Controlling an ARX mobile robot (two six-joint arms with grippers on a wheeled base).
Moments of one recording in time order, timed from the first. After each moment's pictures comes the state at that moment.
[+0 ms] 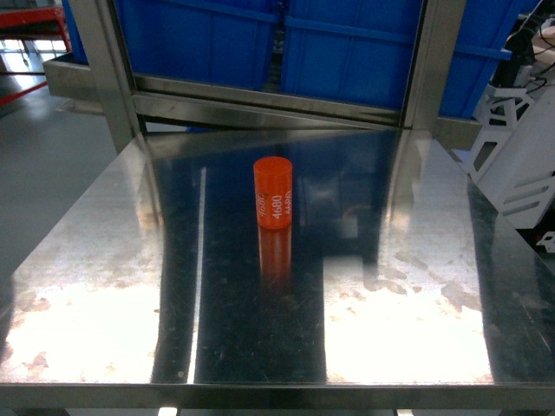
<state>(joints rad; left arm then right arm) 0.00 0.01 0.01 0.00 0.00 0.00 0.00 0.00 0.01 0.00 0.00 0.00</state>
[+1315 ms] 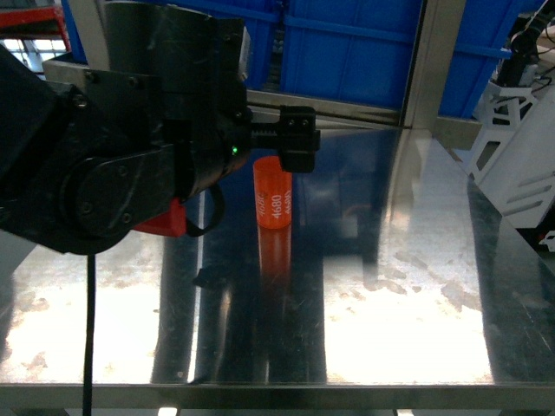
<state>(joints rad) -0.42 2.12 1.14 0.77 -0.21 -0.08 0.00 0.00 0.01 -0.01 0.00 0.00</state>
